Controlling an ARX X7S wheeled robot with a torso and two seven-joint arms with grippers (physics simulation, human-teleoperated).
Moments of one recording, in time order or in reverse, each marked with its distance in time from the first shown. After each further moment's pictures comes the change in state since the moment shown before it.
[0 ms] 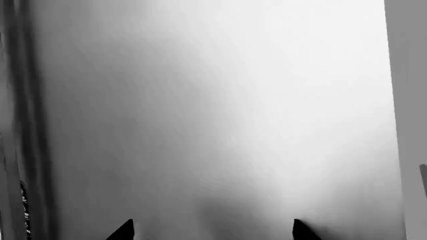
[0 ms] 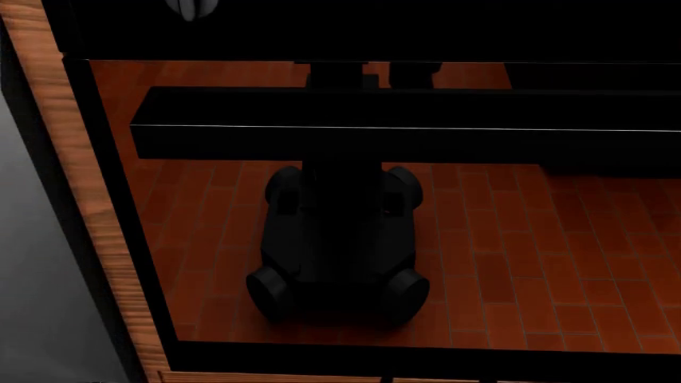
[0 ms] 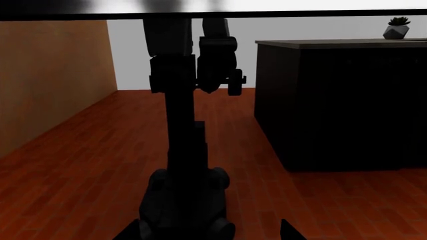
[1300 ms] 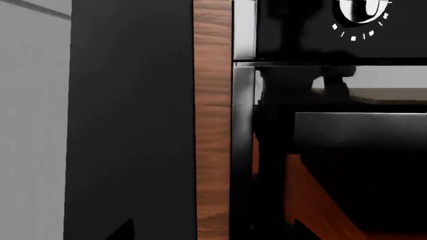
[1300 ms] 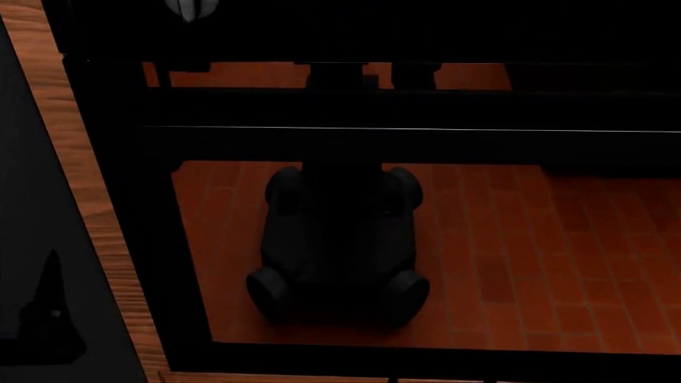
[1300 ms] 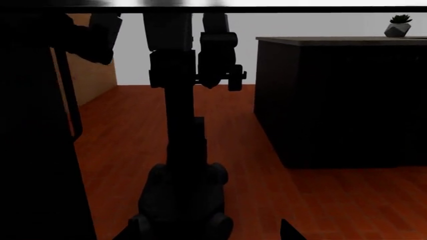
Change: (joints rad) left arm 1.139 0.111 -0.140 1.152 -0.325 -0.161 -0.048; right arm -0.037 -0.006 0.035 -0.040 -0.022 0.030 -0.030
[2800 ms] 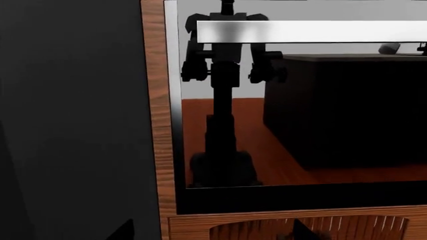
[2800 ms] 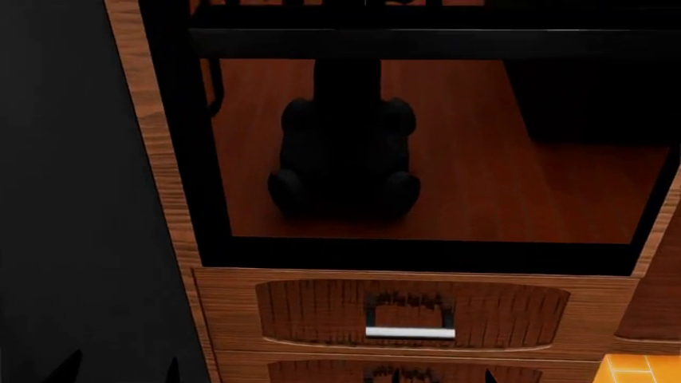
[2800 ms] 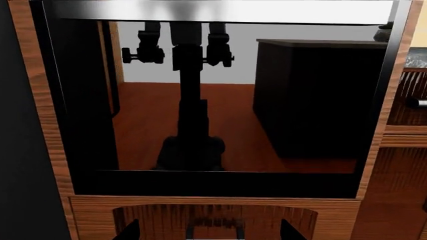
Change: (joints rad) left arm 0.146 0.230 0.171 -0.246 0.248 0.281 0.048; right arm -0.033 -0.010 0.037 -0.034 -0.038 0.010 -0.046
